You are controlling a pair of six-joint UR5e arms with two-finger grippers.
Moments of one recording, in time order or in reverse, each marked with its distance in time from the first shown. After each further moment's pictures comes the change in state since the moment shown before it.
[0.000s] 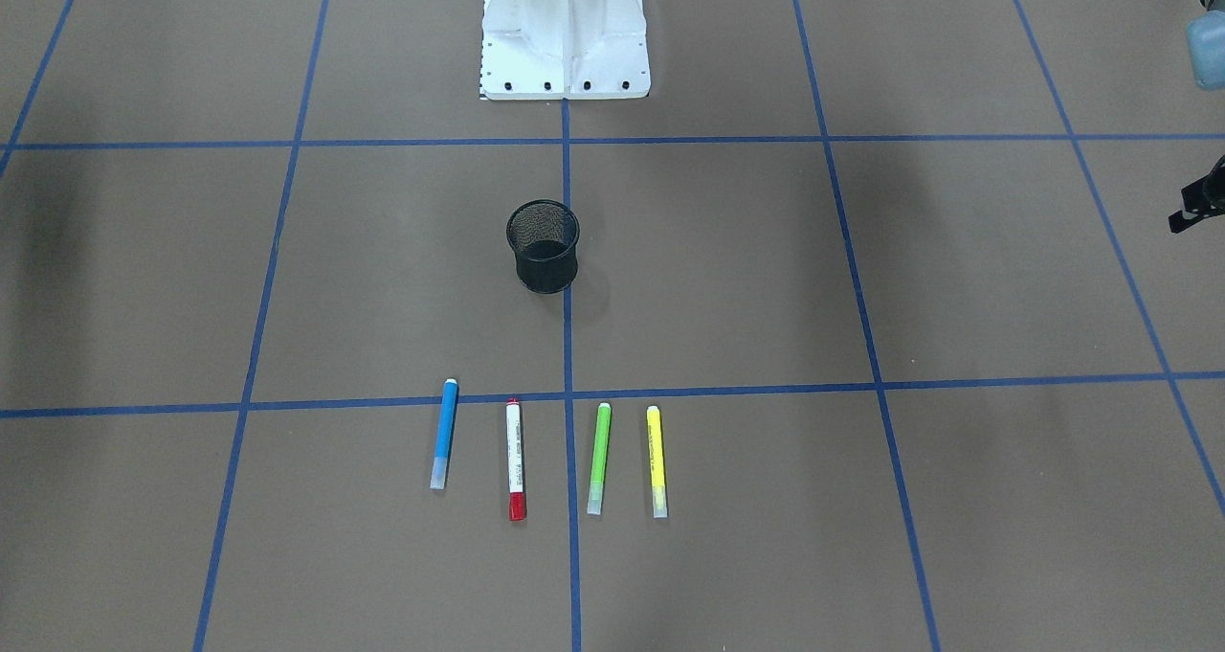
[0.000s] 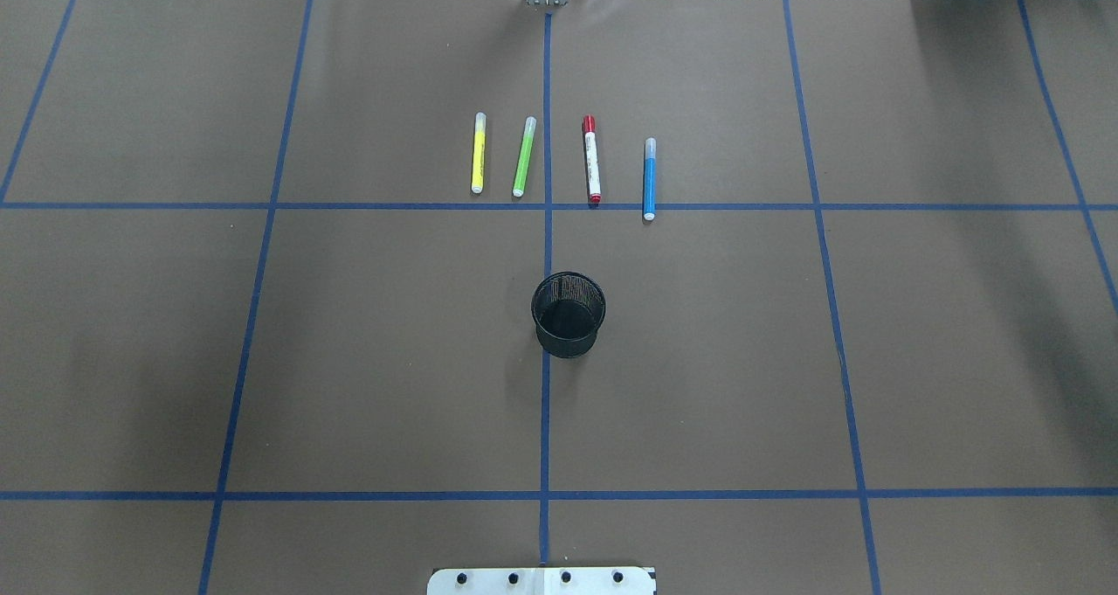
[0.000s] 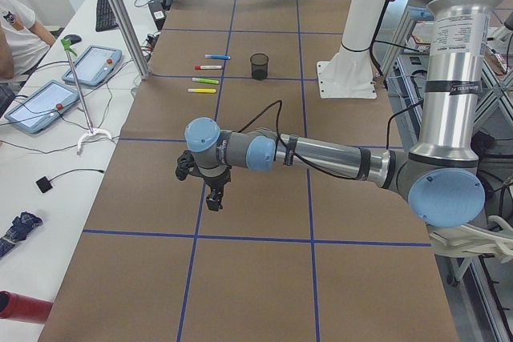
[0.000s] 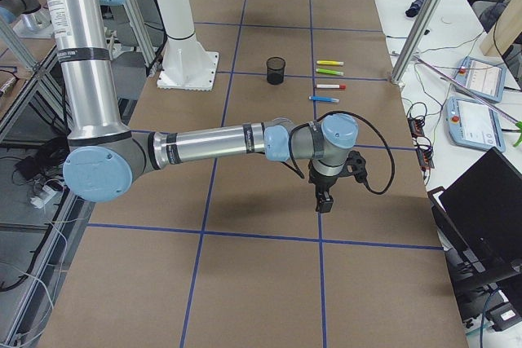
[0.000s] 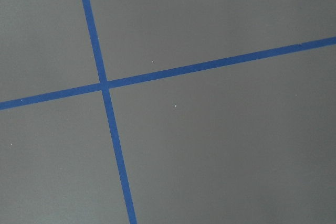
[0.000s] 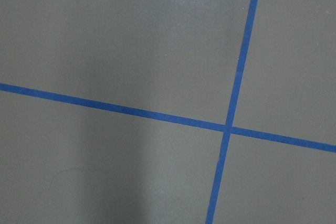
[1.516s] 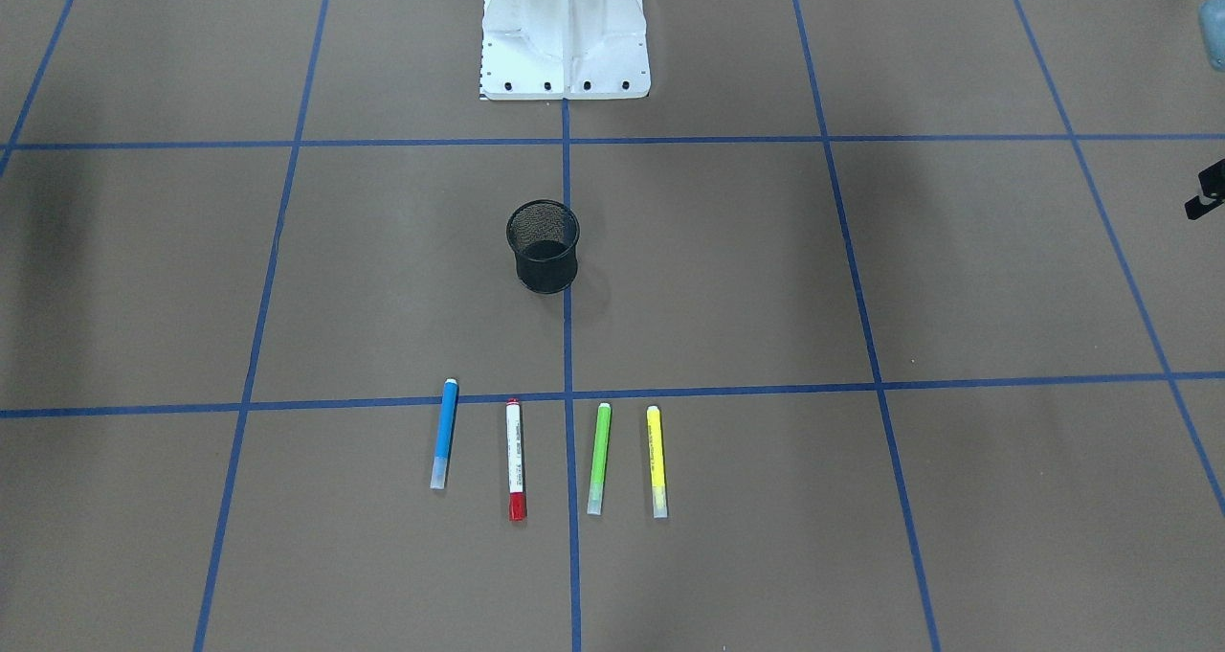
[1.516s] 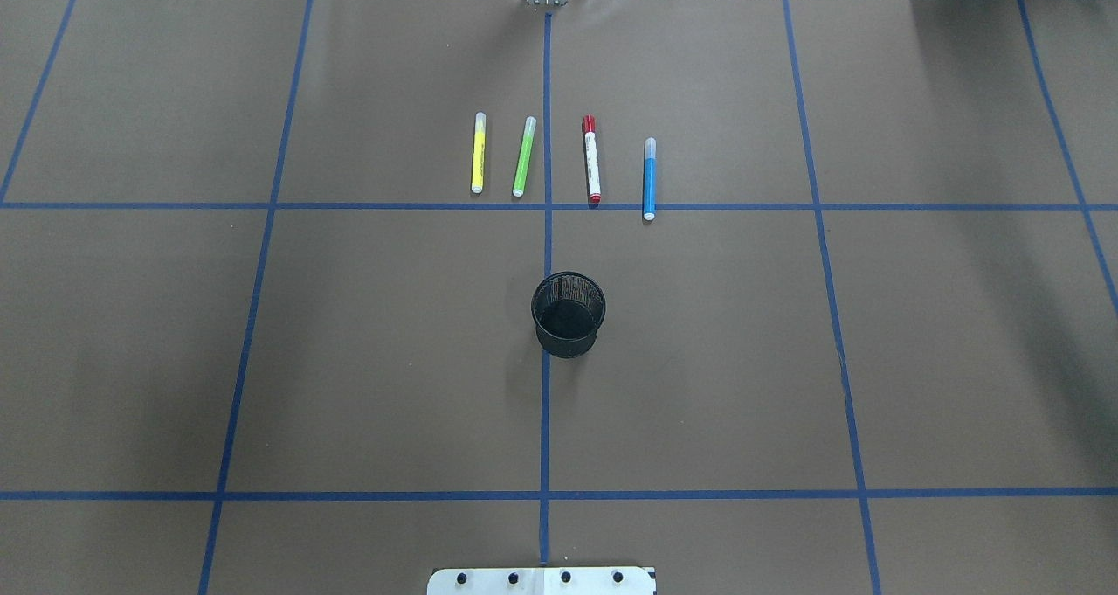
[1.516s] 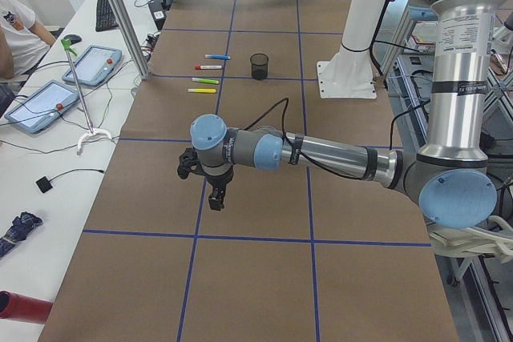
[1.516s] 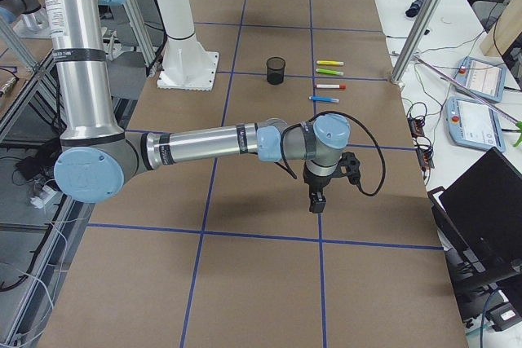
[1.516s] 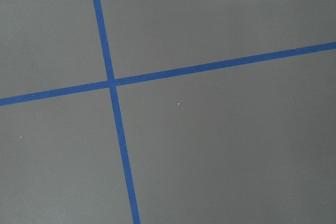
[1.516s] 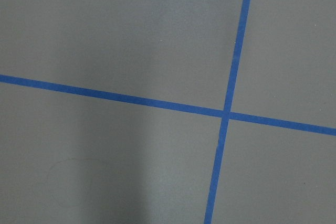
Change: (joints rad) left arm -0.033 0.031 -0.047 0.000 0.000 -0.004; right arm -0.001 -0.047 0.050 0.006 0.000 0.069
